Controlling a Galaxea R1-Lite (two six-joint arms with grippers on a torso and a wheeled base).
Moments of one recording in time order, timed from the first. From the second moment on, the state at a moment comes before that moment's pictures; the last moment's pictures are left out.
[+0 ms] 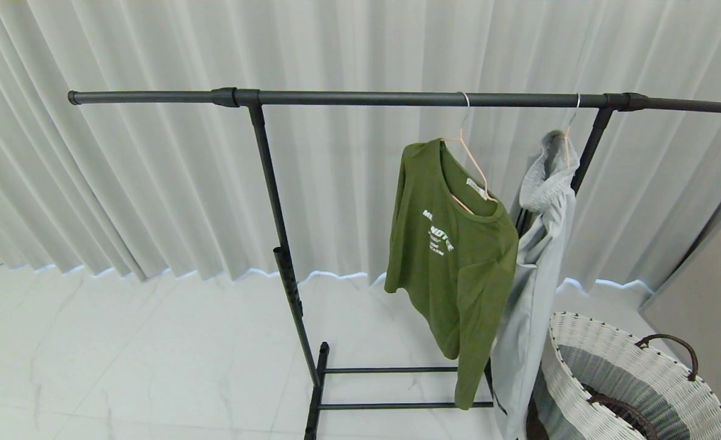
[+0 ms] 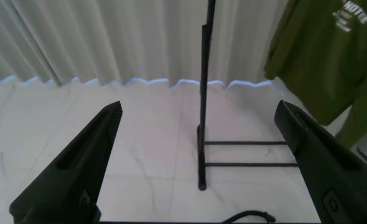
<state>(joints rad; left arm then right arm) 0.00 0.04 0.00 0.00 -0.04 0.07 0.00 0.00 0.00 0.00 -0.03 0.00</state>
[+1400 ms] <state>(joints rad) 0.00 0.00 0.00 0.00 -0.04 0.06 0.00 0.00 0.00 0.00 -0.03 0.01</state>
